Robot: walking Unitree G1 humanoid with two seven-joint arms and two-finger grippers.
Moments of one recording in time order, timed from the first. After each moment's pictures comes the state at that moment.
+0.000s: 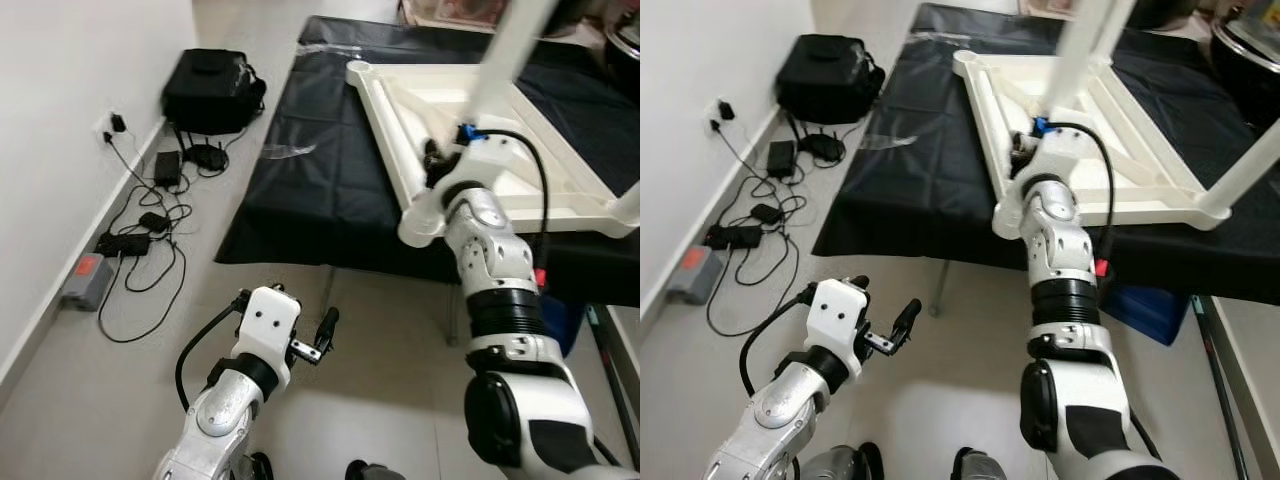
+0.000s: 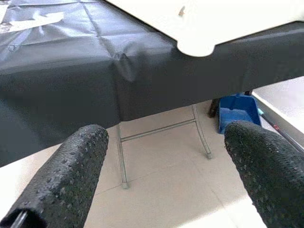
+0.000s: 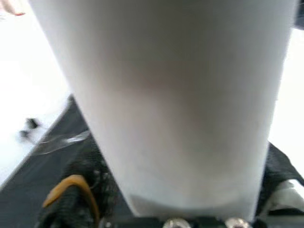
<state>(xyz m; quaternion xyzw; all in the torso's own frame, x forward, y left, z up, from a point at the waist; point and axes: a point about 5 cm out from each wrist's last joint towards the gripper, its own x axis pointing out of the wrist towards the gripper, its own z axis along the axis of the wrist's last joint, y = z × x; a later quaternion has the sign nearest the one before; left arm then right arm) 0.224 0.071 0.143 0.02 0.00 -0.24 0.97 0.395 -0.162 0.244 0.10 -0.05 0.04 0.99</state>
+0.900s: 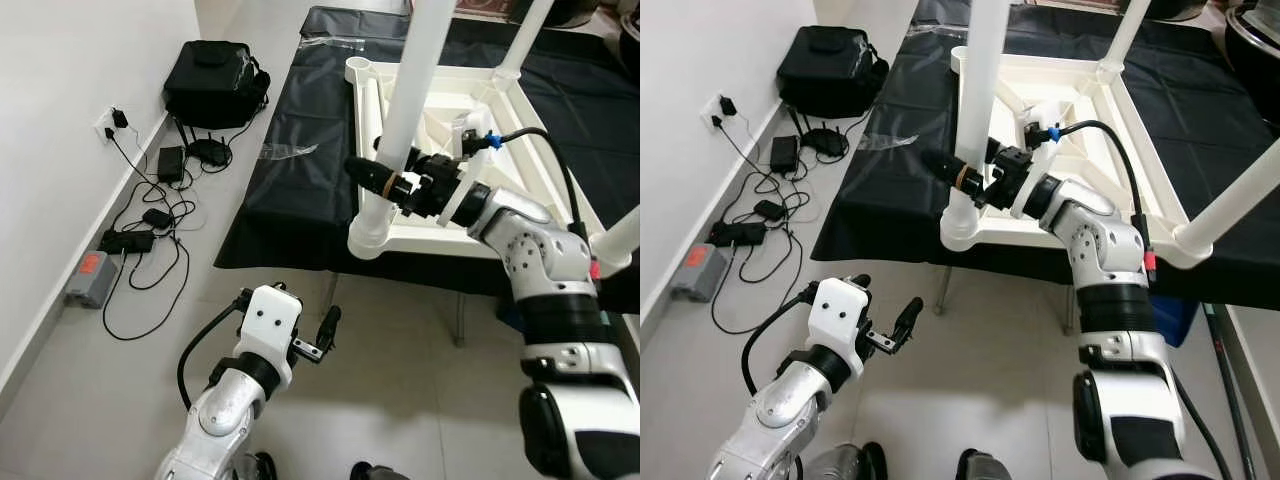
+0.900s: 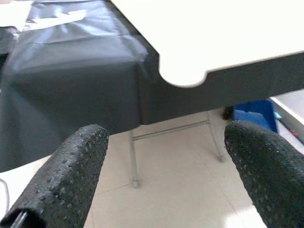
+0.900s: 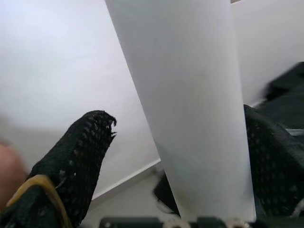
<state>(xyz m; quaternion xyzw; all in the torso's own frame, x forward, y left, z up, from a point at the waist) 0.225 0.072 0.146 0.03 -0.01 -0.23 0.97 0.349 -0.154 0.254 0.08 -0.05 0.50 0.86</state>
